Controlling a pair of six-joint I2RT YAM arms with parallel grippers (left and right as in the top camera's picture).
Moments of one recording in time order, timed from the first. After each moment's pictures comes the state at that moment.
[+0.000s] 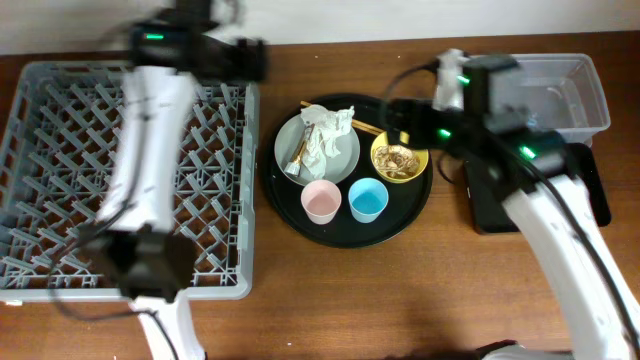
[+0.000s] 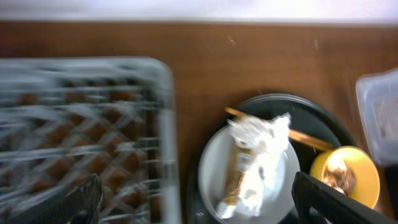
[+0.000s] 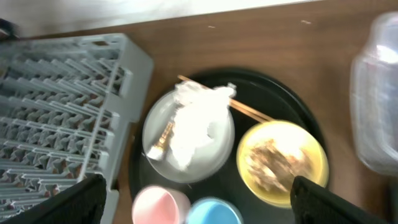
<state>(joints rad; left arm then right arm) -0.13 2.10 2.34 -1.18 0.16 -0.13 0.27 1.48 1.52 -0.78 -0.17 0.31</state>
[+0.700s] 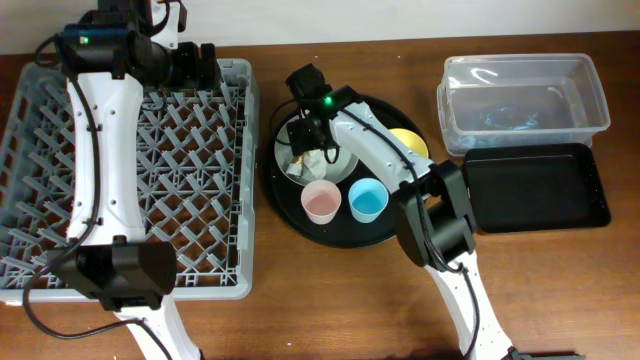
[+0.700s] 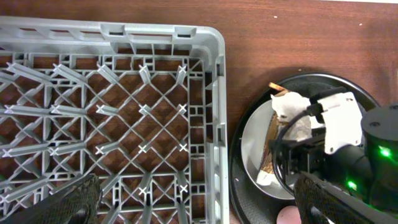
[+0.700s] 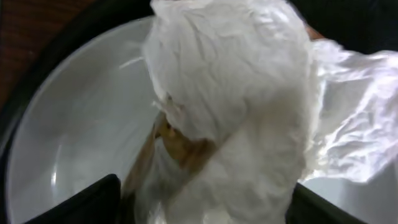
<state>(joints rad) 0.00 2.05 2.36 -1.34 0.15 -0.04 0.53 2.46 2.13 -0.90 0.05 0.34</state>
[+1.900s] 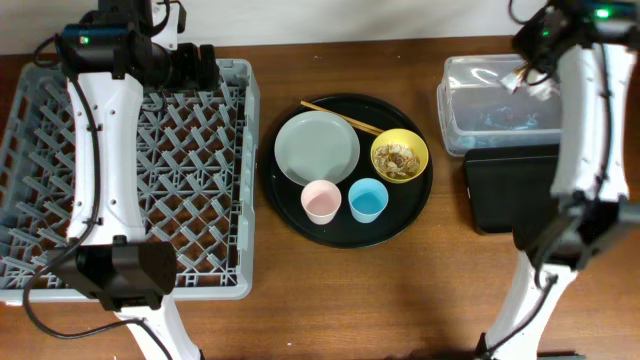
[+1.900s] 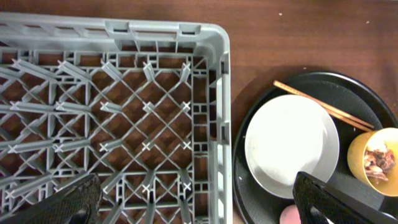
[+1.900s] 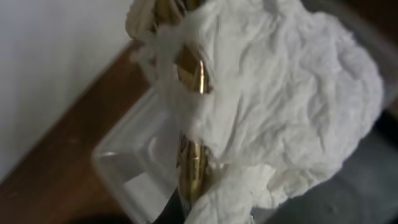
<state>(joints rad) 0.00 2.05 2.36 -1.34 0.14 -0.04 -0.16 2.24 2.46 -1.26 0.19 0.63</state>
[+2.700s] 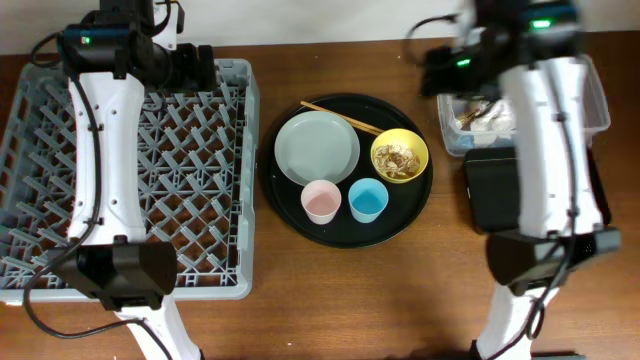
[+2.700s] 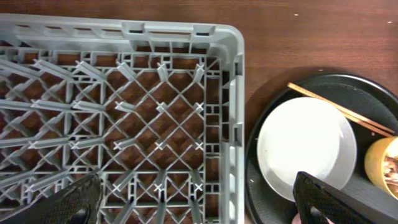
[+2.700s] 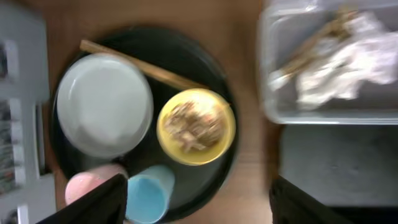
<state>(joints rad) -0.01 2.05 2.36 -1.34 0.08 -0.04 0.16 2.07 2.46 -1.58 -0.04 0.22</state>
